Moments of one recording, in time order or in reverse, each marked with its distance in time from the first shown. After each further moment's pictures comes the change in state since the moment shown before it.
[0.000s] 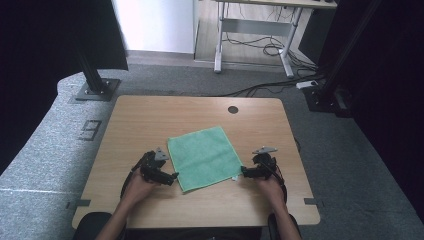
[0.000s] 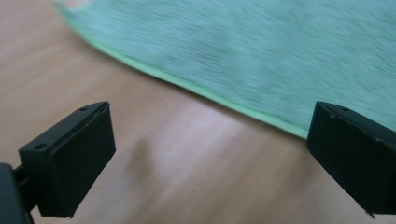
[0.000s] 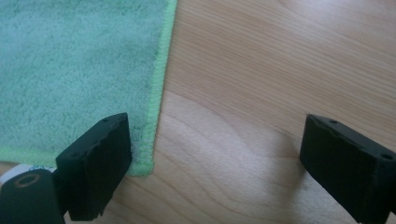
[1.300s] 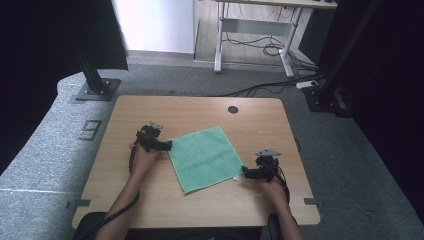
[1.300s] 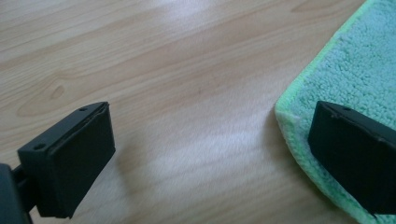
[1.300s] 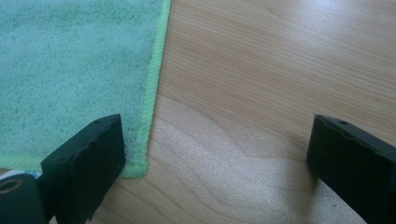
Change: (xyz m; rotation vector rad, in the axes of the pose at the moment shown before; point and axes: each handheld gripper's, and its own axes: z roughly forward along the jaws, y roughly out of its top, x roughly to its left) left arm 0.083 0.037 0.061 0.018 0.223 -0.206; right arm -0.004 -0.011 0.003 -0.087 0.009 0.014
